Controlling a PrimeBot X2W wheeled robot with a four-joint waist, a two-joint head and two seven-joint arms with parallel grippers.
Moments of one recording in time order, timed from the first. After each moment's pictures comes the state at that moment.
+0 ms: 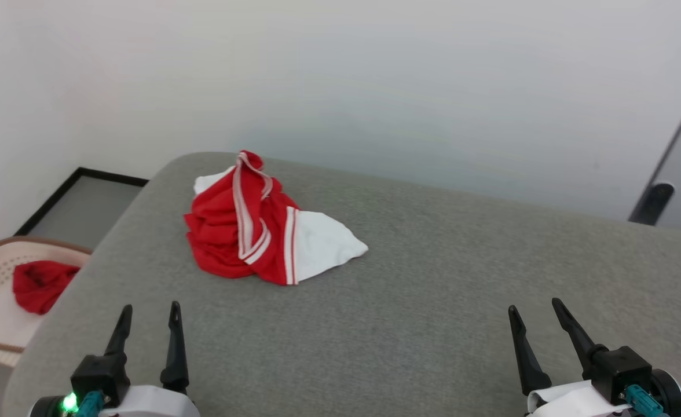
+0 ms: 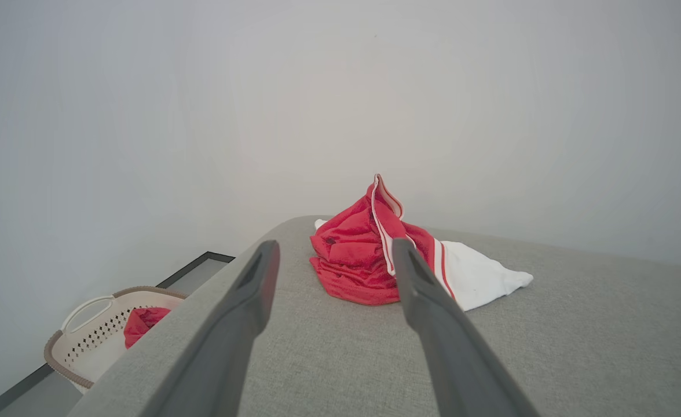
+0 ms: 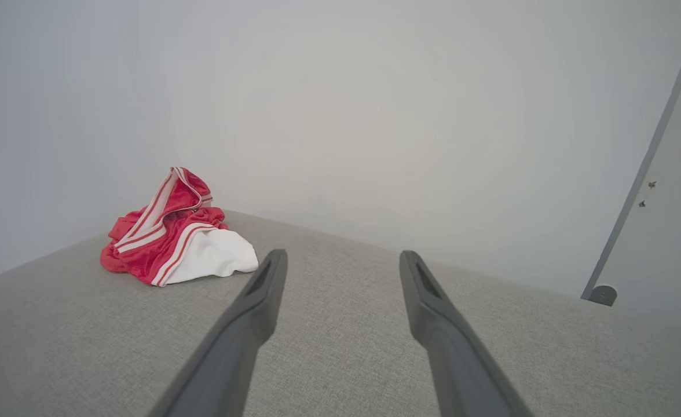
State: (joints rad) left arm -0.03 0.10 0.11 0.23 -0.08 -0.06 -0.26; right arm -0.03 -0.05 0.08 0.22 0.08 0.13 -0.26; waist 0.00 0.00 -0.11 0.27
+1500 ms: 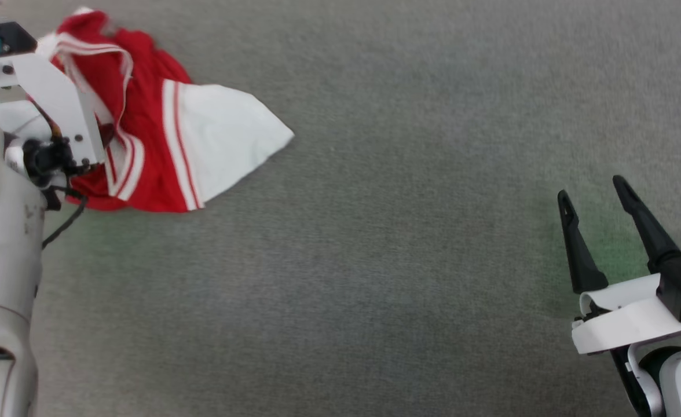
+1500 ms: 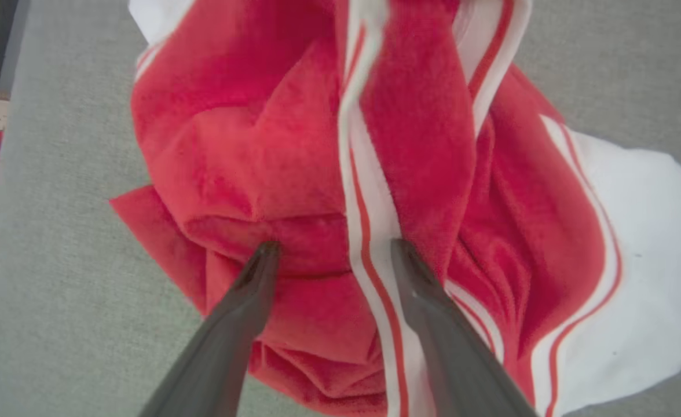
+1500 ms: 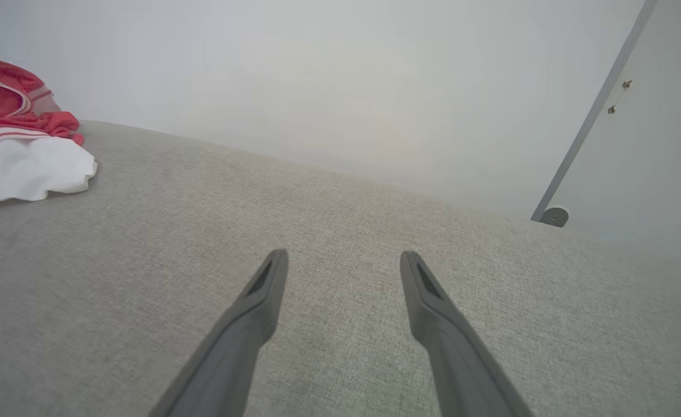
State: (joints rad) left arm -1.19 0.40 -0.19 1.16 -0.47 -0.11 0.63; right arm -0.20 -0.18 0.06 -0.08 0.05 0.13 -0.11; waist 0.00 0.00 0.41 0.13
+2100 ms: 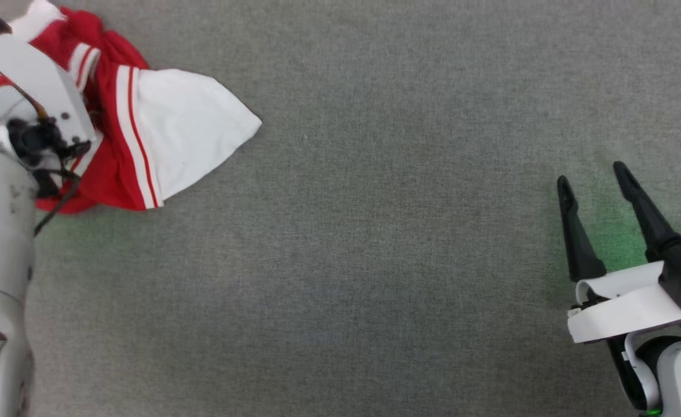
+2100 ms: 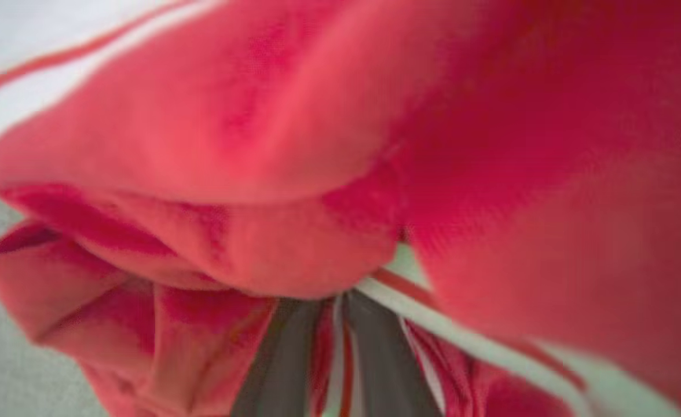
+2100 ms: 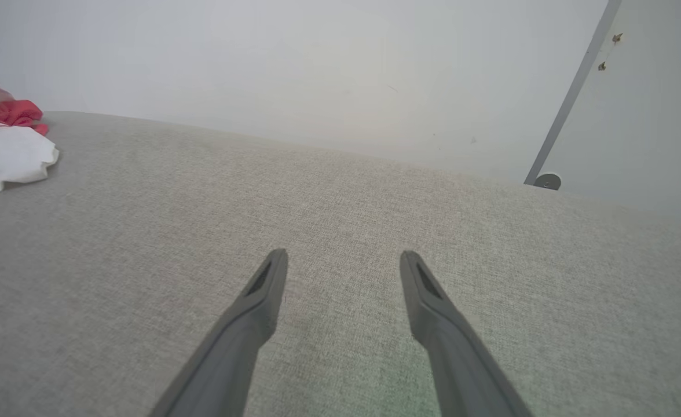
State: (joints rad) left arm -1.26 0.39 -0.16 1.25 -0.53 -0.06 0.64; right arm -0.23 -0.16 0.06 -0.09 0.07 0.13 -0.08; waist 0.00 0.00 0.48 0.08
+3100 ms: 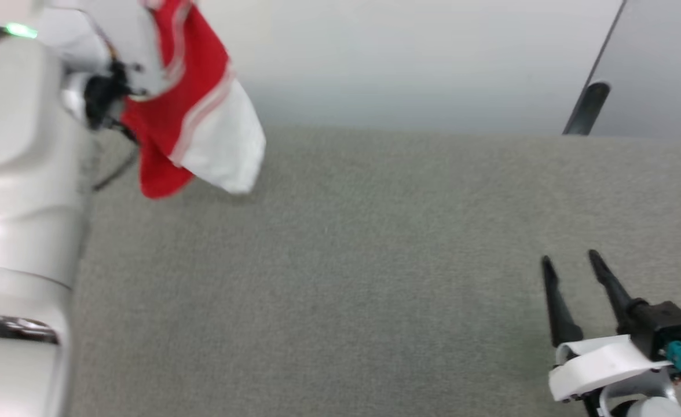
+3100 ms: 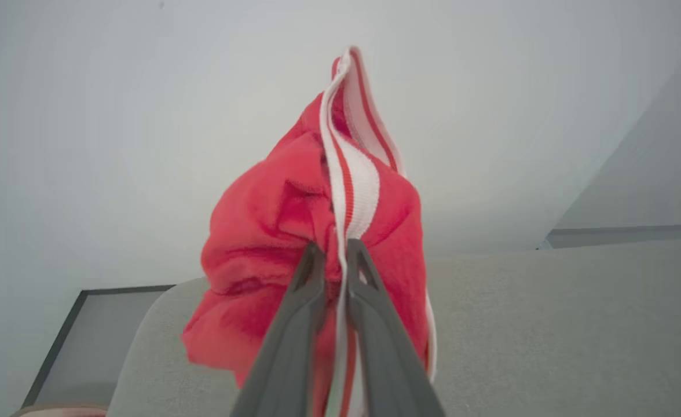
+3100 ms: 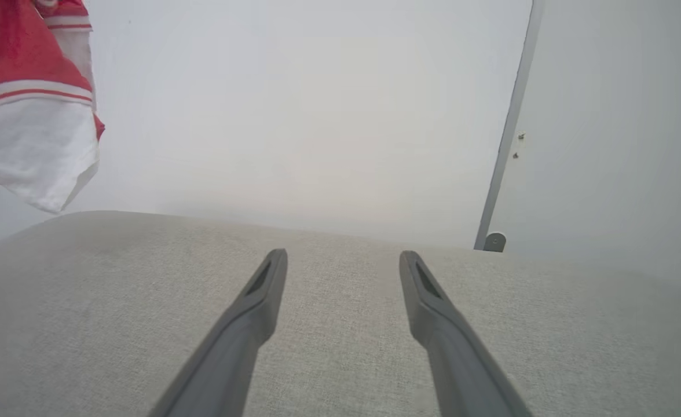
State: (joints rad) left arm -1.28 0.32 -0.34 0.99 -0.49 -0.12 0.43; right arm -0.10 -0.07 0.02 0.12 0.10 0.13 -0.17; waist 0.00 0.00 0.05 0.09
